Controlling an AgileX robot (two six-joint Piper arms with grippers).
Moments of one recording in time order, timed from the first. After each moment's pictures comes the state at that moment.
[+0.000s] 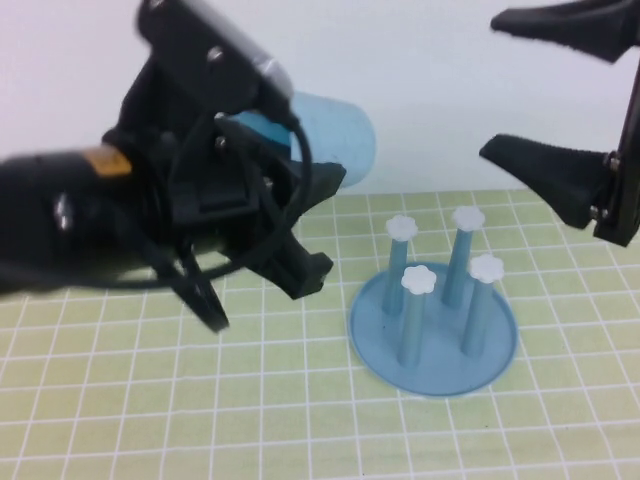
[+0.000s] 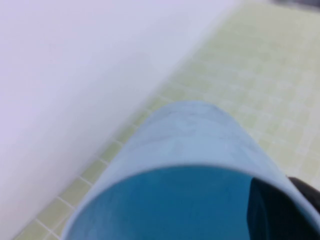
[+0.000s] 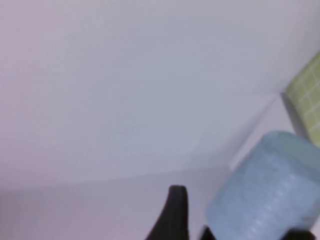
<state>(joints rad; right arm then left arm) 0.36 1.17 -0.98 1.53 0.51 0.03 -0.63 1.15 -1.06 -0.66 0.34 0.82</state>
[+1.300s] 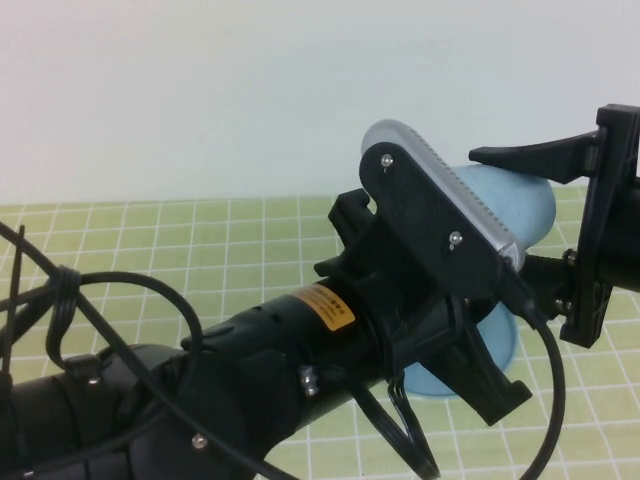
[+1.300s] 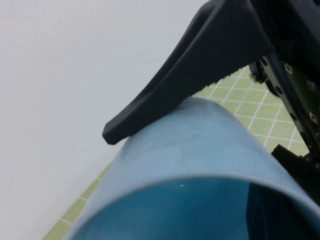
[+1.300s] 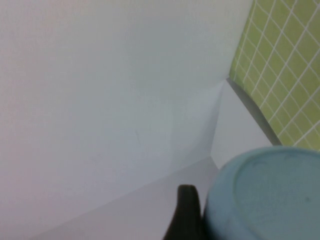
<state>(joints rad) 0.36 1.22 -0.78 1.71 0.52 0.04 -1.05 1.32 -0.97 -0.68 -0.15 0.90</state>
